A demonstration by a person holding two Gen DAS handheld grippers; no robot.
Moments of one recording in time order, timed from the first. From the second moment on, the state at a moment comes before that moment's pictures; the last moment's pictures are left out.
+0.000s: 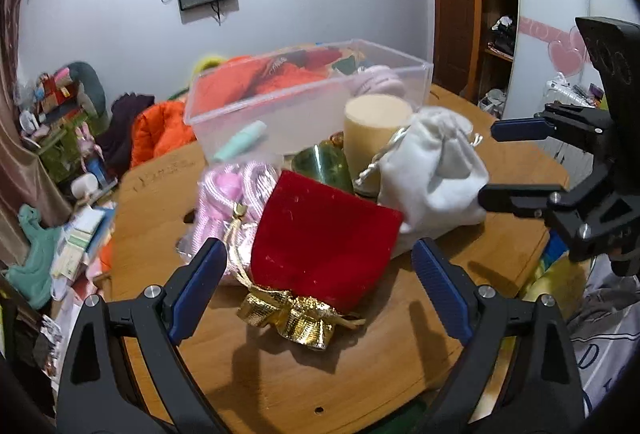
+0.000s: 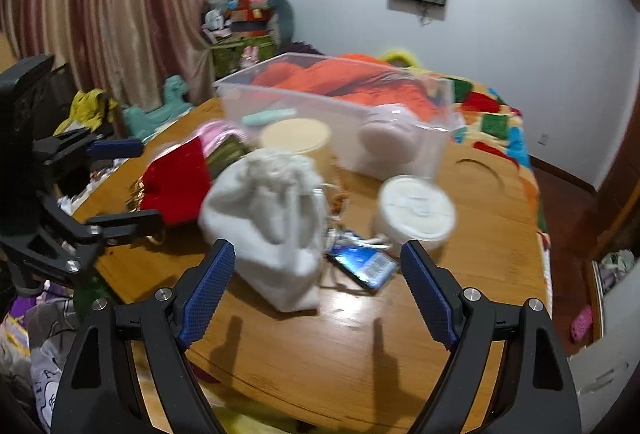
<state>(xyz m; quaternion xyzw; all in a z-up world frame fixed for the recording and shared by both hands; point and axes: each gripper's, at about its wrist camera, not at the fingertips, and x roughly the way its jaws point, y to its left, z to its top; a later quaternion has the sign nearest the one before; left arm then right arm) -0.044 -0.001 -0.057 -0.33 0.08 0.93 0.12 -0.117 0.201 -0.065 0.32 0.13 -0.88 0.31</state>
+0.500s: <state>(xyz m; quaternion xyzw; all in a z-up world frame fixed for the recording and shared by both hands) -0.048 0.003 -0.068 -0.33 0.08 0.93 0.13 -0.129 0.164 -0.085 0.33 0.18 -0.86 0.35</state>
